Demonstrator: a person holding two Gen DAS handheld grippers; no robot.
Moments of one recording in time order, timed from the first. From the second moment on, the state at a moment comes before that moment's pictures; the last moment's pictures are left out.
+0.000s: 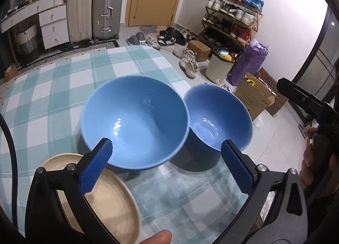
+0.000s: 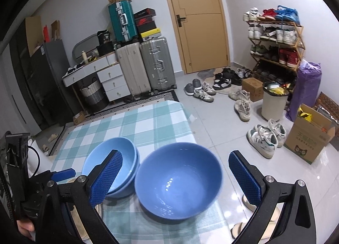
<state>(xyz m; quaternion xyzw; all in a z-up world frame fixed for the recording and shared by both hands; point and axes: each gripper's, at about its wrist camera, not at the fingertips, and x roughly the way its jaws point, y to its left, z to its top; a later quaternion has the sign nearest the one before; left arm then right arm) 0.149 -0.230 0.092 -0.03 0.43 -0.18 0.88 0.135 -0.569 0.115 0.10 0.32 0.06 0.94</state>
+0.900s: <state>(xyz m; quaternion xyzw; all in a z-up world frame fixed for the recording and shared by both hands) 0.169 -0.299 0.042 -0.05 0.49 -0.28 0.82 0.151 -0.611 0.050 0.15 0.37 0.03 0.92</state>
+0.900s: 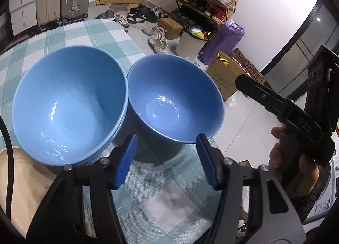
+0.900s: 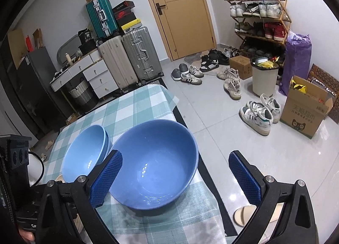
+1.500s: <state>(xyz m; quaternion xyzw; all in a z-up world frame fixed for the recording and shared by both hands) 0.192 -0.314 0.024 -0.05 0.50 -0.25 0.83 0.189 -0.614 -0.001 0.16 0.41 0.04 0.90</state>
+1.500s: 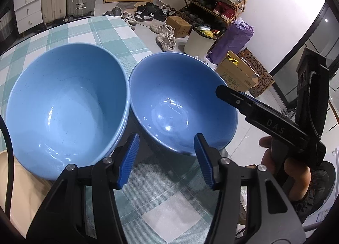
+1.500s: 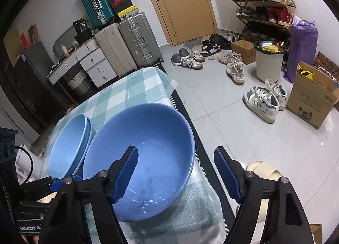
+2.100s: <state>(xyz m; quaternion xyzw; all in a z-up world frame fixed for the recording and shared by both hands) 0.198 -0.324 0.013 -0.03 0.50 -0.25 0.83 0.198 -0.615 -0.018 0.16 0.42 0.04 0.90</state>
